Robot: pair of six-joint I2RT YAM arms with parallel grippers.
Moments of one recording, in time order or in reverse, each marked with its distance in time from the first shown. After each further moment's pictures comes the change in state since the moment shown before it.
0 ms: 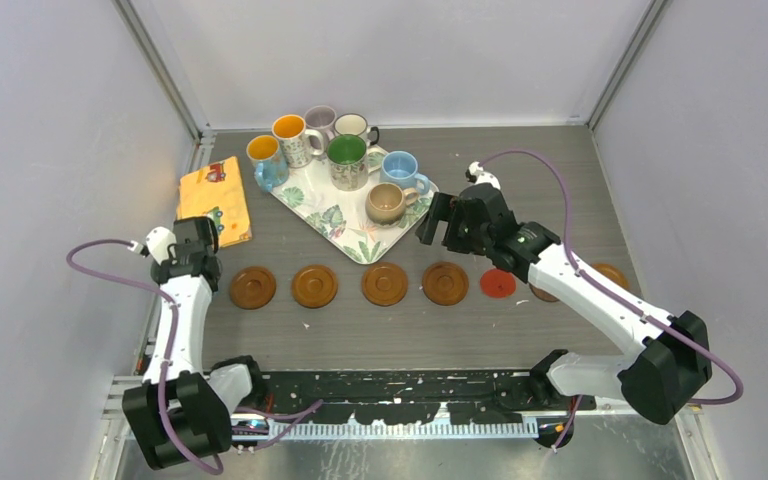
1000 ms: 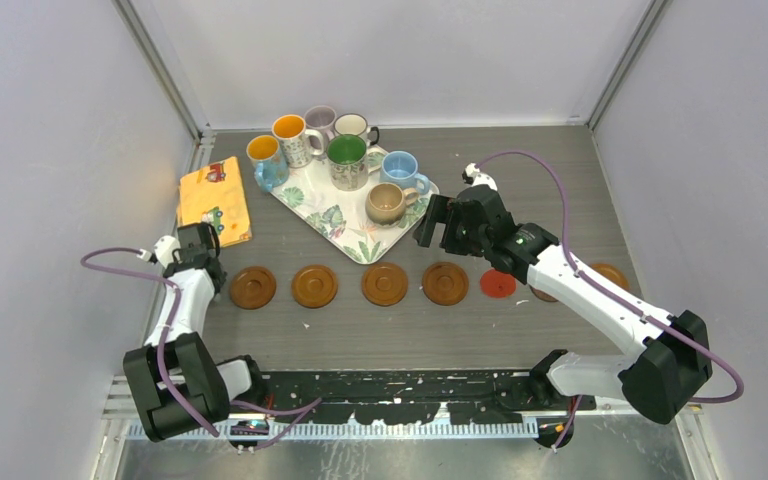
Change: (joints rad) left arm 0.072 0.140 -0.110 0.199 0.093 -0.001; right arm 0.023 0.000 0.000 0.000 -0.004 0.000
